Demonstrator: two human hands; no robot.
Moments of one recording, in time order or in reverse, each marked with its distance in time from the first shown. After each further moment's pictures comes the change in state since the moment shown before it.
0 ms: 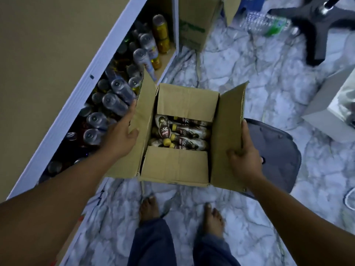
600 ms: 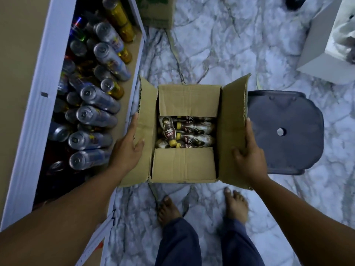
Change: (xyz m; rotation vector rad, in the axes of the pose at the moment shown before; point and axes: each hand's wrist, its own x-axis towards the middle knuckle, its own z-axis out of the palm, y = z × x) left_hand 0.032 -0.024 0.055 0.094 -0.164 0.095; right_hand -0.025 0.051 0.069 0.034 0.173 0.190
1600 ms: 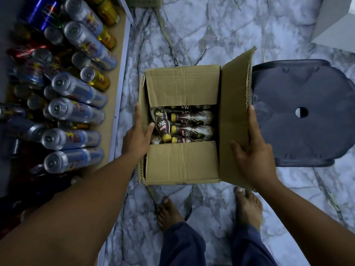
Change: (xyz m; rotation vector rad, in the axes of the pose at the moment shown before) left_hand 0.058 -0.030 0.104 0.086 -0.011 -0.079; right_hand 0.000 0.042 0.028 0.059 0.061 -0.143
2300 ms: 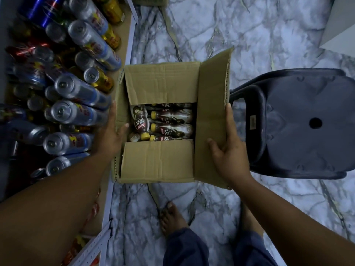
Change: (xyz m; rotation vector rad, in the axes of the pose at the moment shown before) left_hand 0.039 -0.078 -0.051 0.073 0.123 0.027; right_hand 0.023 -0.044 0.059 0.131 -0.056 -0.002
